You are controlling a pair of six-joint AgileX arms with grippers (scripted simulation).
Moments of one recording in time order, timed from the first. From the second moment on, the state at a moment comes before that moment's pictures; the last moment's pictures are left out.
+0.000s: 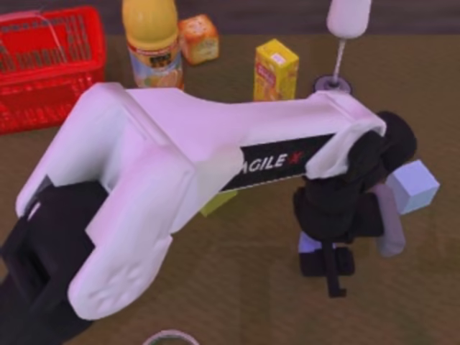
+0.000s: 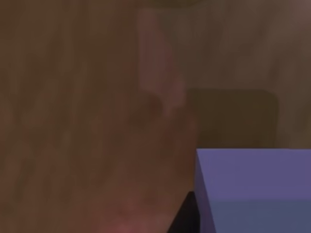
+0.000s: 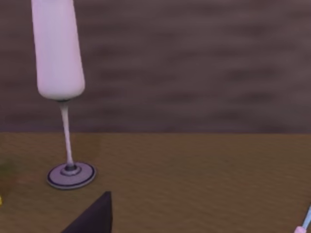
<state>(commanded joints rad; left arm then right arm) -0.96 2.40 1.90 -1.05 0.02 0.62 0.00 0.00 0.00 0.00 0.00 0.00</state>
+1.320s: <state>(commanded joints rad) -0.96 2.40 1.90 -1.05 0.02 0.62 0.00 0.00 0.00 0.00 0.00 0.00</state>
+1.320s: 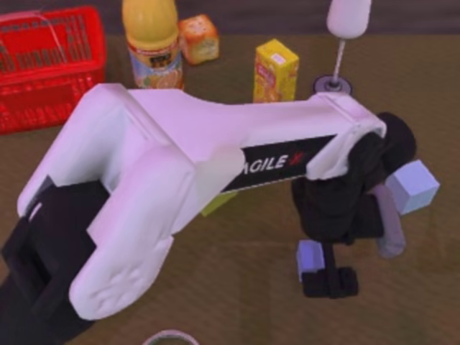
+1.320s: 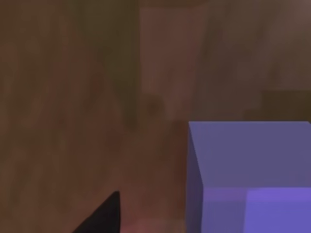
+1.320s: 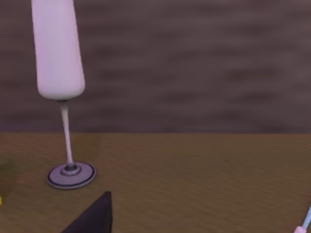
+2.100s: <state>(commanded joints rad) -0.94 2.34 2.08 -1.28 0.02 0.62 0.00 0.00 0.00 0.00 0.00 0.00</state>
